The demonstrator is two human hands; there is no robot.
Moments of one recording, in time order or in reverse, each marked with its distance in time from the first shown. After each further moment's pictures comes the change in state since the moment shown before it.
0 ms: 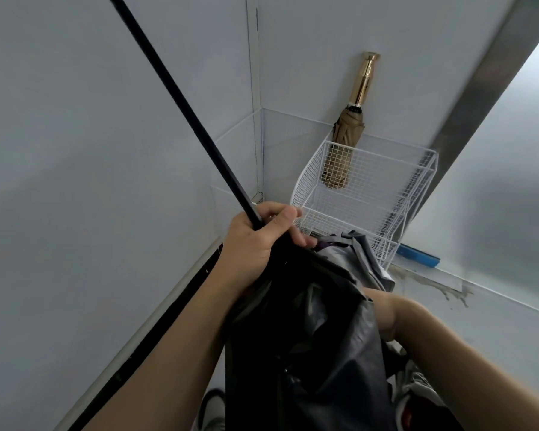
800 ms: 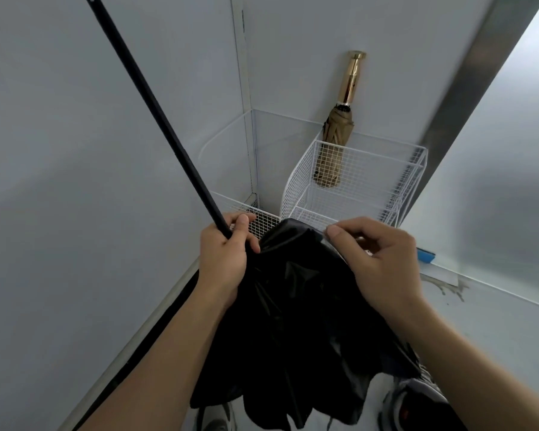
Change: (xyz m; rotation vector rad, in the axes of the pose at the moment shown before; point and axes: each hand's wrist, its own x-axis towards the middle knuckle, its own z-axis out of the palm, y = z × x) left_hand 0.012 -0.029 -0.018 0.356 0.399 0.032; right_hand -0.013 -0.013 -0.001 -0.178 1.141 -0.650
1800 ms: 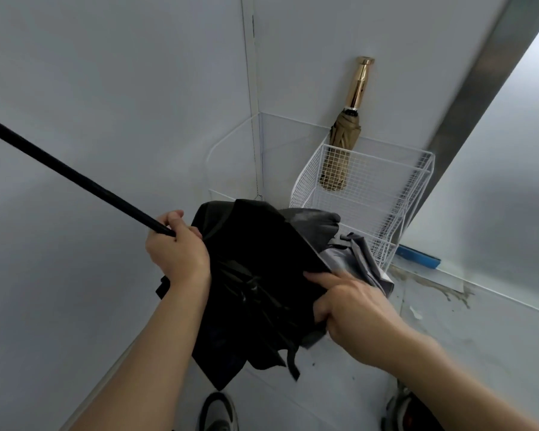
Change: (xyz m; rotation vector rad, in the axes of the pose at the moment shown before) left_hand 0.027 0.001 -0.036 -0.109 0.631 0.025; right_hand -0.028 0.001 0.014 -0.782 -0.776 -0.101
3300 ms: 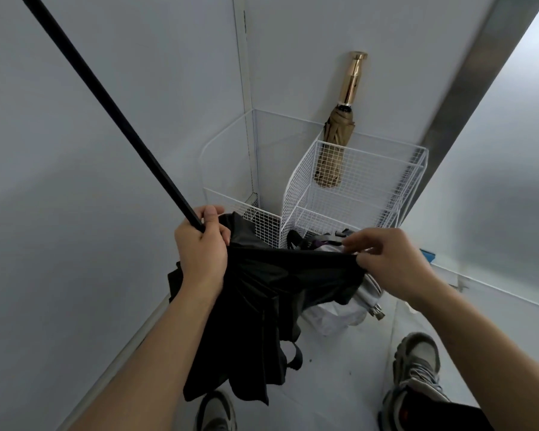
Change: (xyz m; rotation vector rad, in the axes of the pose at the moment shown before) left_hand -0.022 -0.001 0.008 0.075 -0.382 0.084; right_hand 0.015 0.063 -0.025 0.664 0.272 0.383
